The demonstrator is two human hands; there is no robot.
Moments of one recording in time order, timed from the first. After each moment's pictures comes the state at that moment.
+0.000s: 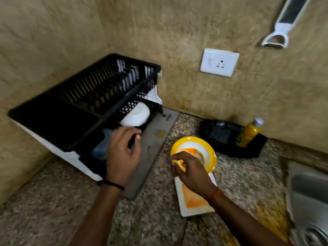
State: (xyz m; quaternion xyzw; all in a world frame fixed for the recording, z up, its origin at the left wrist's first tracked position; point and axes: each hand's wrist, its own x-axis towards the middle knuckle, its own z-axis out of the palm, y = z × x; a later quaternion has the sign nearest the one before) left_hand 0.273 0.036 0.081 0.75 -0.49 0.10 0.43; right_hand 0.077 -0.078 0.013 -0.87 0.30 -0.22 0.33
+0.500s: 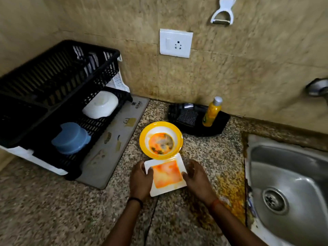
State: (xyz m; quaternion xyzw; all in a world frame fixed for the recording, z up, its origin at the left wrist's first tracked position) left_hand 0.127 0.014 -0.041 0.84 -0.29 -0.28 0.36; right_hand -0.056 -0.069 -0.046 -0.72 0.54 -0.14 0.42
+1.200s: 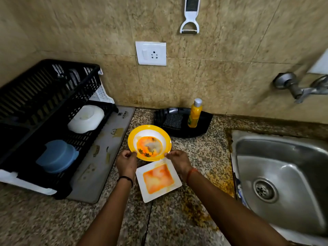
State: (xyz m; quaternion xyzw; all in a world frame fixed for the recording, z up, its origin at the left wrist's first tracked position) left_hand 0.159 -0.047 -0.017 0.81 -0.18 -0.26 0.50; right_hand 0.000 -0.121 -0.036 -0.46 0.57 -0.27 0.62
